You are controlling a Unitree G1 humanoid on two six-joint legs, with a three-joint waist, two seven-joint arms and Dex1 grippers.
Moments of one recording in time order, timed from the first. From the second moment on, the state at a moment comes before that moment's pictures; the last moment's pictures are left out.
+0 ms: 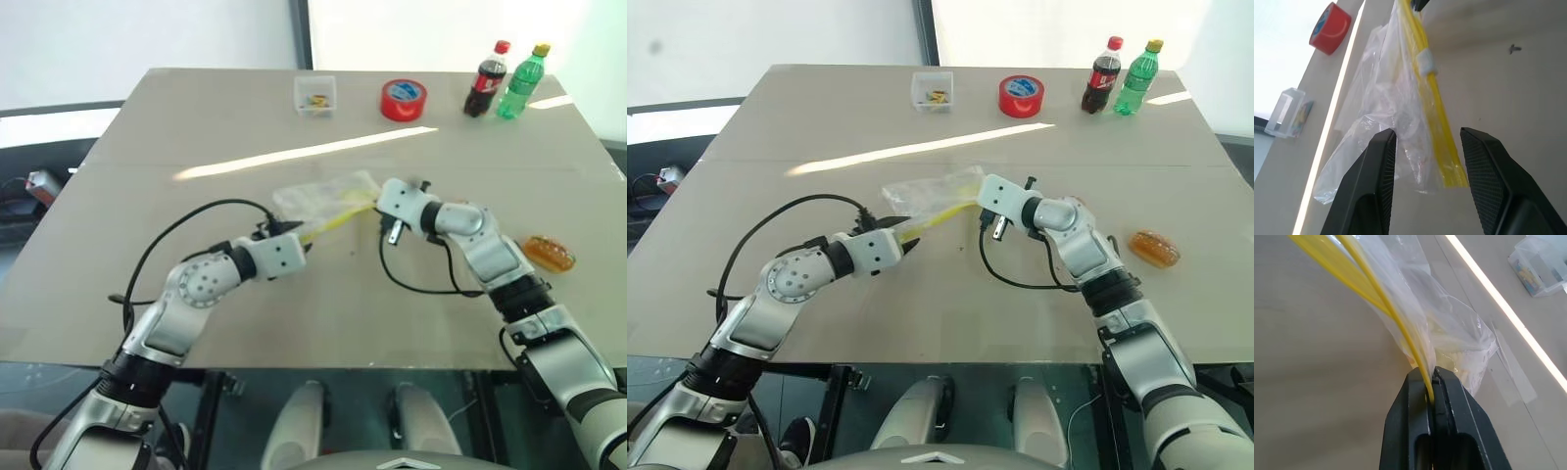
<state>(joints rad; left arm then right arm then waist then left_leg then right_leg) -0.30 0.69 -0.21 -0.11 0.22 -0.10 -0.61 -0.76 -0.37 0.34 0.33 -0.19 0.13 0.70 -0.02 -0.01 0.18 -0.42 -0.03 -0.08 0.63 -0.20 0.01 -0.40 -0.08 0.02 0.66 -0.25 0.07</state>
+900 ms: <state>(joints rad) -0.33 0.67 -0.20 -0.01 0.29 -0.20 -0.58 -0.76 -0.36 0.34 0.33 -0.19 0.15 0.70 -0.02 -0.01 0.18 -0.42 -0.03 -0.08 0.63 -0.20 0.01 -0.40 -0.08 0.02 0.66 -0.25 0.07</state>
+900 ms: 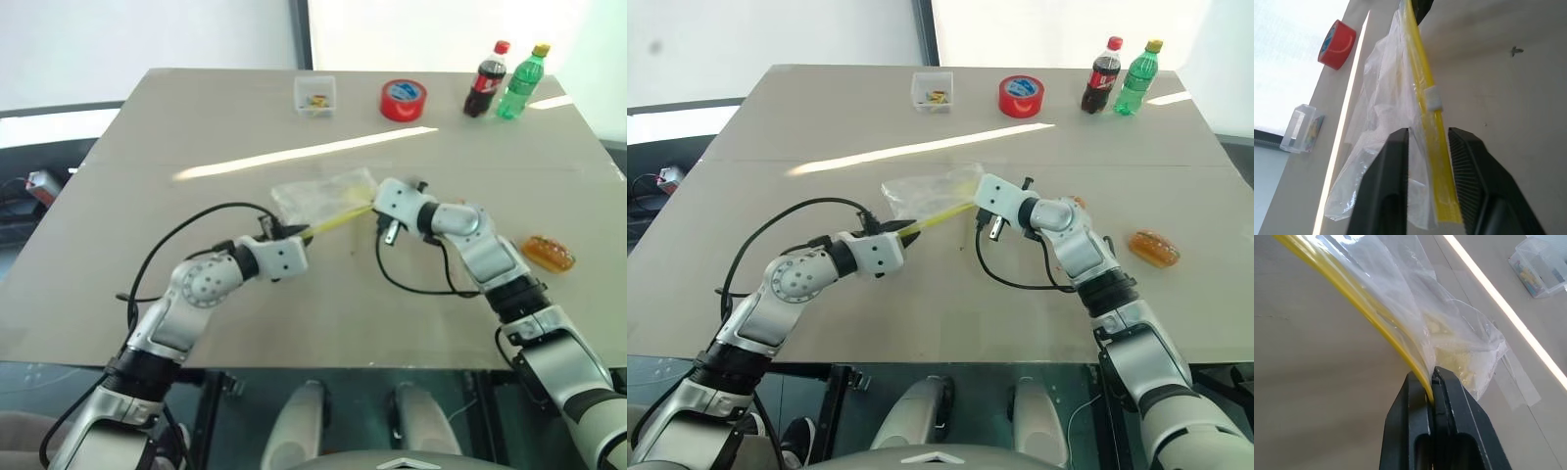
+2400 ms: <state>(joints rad) -0.39 0.54 -0.18 0.01 0.22 -0.06 -0.61 -0.68 -0.26 0.23 0.13 -0.03 0.36 0.66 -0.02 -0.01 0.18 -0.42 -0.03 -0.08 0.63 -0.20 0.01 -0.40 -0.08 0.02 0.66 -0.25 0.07</state>
